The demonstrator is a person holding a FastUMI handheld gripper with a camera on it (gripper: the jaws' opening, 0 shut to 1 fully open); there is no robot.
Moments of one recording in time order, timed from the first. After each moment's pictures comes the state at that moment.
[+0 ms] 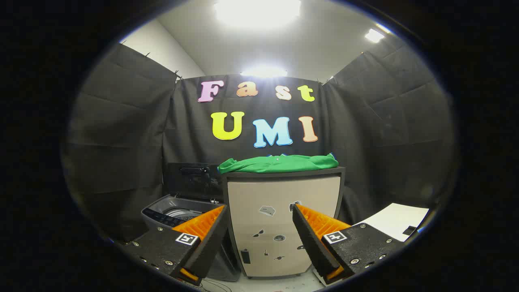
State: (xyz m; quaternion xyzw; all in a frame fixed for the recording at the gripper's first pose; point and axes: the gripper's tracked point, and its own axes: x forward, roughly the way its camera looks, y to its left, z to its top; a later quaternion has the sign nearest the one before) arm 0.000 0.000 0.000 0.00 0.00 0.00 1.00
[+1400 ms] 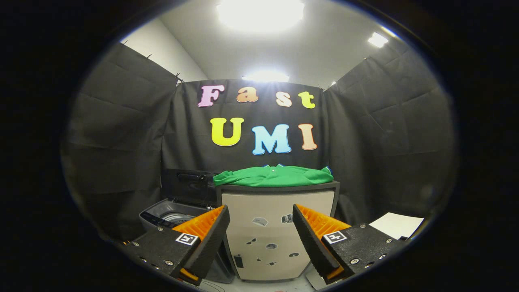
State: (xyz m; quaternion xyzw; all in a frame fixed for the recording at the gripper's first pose) arm 0.009 -0.023 0.045 -0.01 -0.02 0.00 1.00
